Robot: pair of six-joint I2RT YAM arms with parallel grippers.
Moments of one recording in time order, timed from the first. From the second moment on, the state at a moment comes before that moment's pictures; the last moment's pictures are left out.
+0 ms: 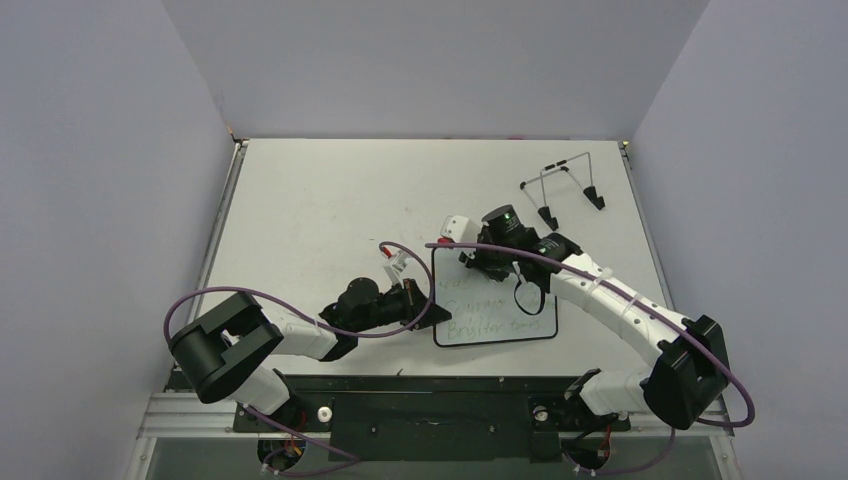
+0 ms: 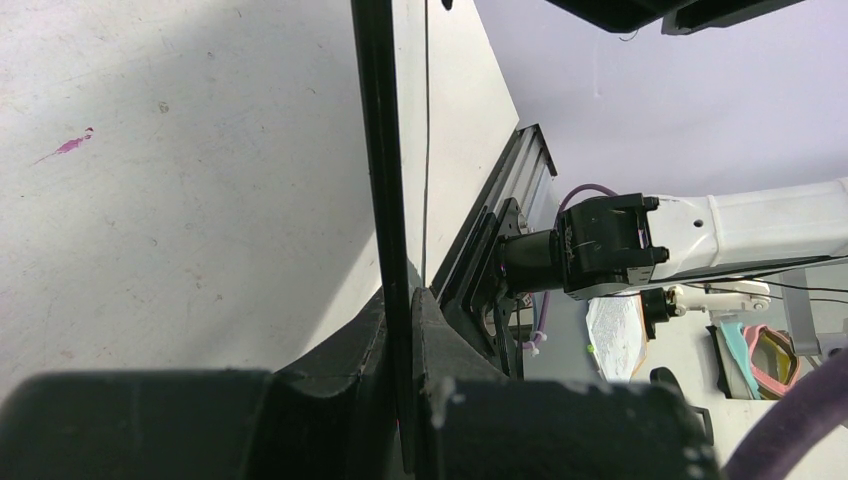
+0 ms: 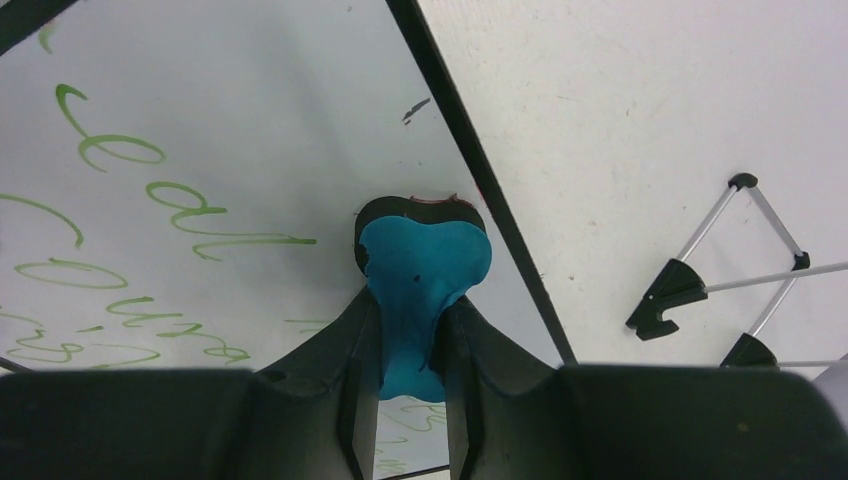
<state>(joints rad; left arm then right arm) -0.86 1.49 0.35 0.95 0.34 -0.96 0.66 1.31 1.05 -0.62 -0.02 -0.58</state>
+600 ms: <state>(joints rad) -0.86 1.49 0.35 0.96 0.35 -0.95 0.66 1.29 1.02 -0.55 0.06 -0.55</state>
